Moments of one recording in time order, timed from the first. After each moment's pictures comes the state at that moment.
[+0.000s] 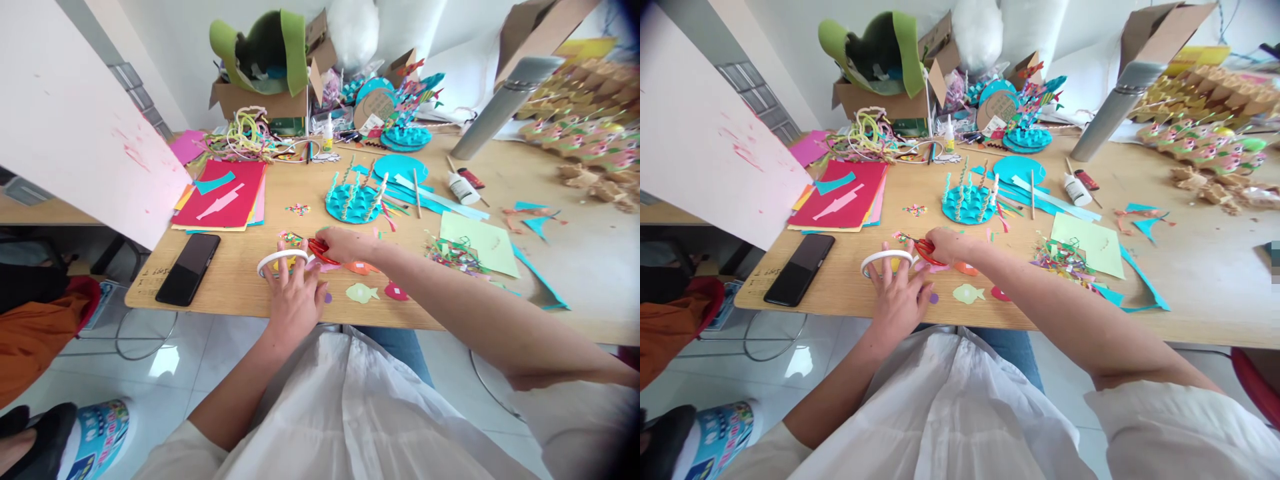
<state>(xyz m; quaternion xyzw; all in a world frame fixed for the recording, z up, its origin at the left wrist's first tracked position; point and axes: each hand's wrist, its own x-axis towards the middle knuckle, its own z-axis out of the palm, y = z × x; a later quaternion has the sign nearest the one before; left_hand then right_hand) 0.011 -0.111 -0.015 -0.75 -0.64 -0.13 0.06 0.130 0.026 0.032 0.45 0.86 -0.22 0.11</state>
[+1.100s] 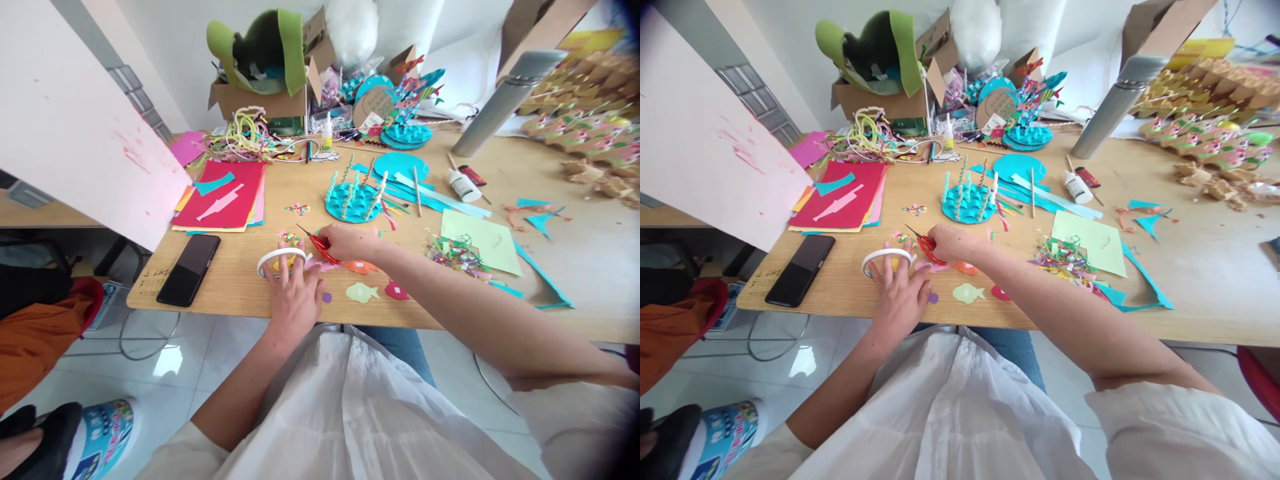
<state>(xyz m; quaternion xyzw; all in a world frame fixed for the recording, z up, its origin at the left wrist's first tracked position) 0.012 -0.108 -0.021 -0.75 -0.64 -0.14 0.07 0.135 0.028 0.031 0.46 0.85 -0.22 0.10</state>
